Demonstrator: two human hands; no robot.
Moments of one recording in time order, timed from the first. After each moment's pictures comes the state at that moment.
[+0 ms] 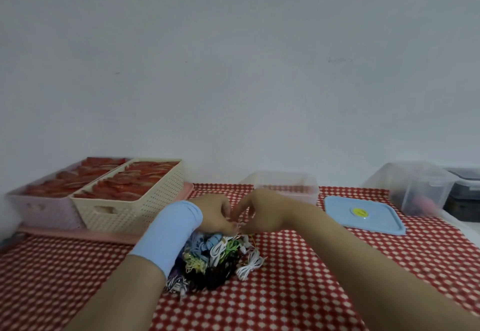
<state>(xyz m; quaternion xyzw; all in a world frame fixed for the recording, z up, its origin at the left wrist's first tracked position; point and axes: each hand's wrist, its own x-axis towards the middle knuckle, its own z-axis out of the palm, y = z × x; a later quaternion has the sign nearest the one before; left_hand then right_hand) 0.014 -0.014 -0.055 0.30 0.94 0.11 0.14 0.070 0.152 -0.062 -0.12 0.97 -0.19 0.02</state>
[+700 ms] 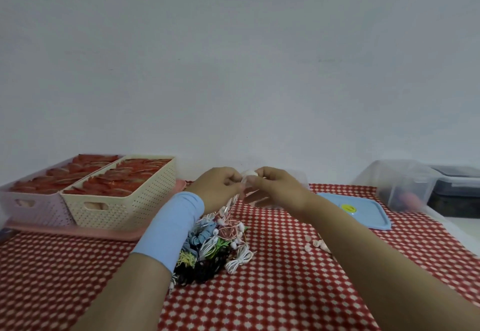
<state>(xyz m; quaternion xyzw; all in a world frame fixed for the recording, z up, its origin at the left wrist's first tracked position) 0.036 0.014 -0.038 0.32 0.88 0.34 0.01 0.091 0.191 -0.062 -0.03 0.78 -0.62 -0.05</state>
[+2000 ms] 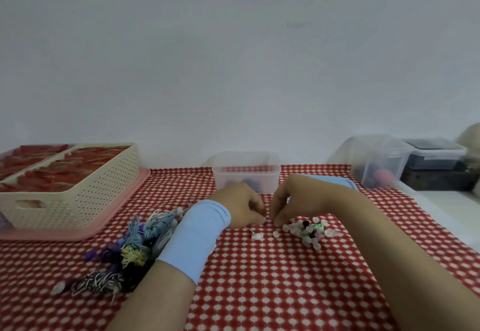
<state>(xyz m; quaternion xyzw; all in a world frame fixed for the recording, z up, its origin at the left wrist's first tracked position) 0.054 0.113 -0.095 0.41 0.89 0.16 0.12 0.134 0.286 -0.079 0.00 0.97 -0.23 0.08</state>
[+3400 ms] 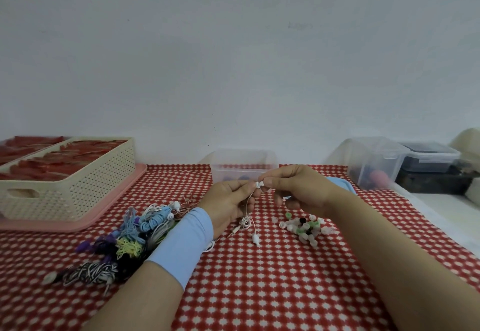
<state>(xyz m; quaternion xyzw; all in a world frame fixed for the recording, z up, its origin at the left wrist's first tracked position) 0.055 0.108 -0.130 0.20 0.58 0.74 0.27 0.130 0.284 -0.099 0.03 0.76 -0.65 -0.03</state>
